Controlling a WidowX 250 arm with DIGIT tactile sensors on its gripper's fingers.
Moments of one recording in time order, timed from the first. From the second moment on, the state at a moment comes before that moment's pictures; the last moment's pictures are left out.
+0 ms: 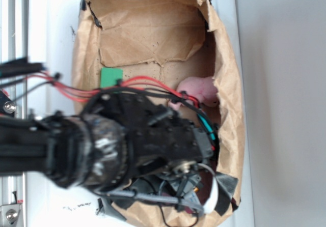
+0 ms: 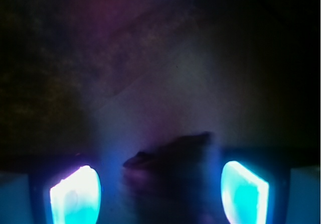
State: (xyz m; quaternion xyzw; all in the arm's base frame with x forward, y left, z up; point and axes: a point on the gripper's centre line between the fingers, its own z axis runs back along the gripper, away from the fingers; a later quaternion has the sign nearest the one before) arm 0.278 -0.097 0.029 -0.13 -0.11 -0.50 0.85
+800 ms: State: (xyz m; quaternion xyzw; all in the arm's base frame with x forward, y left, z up) arm 0.279 -0.069 0.042 -0.12 -0.09 -0.43 0.89
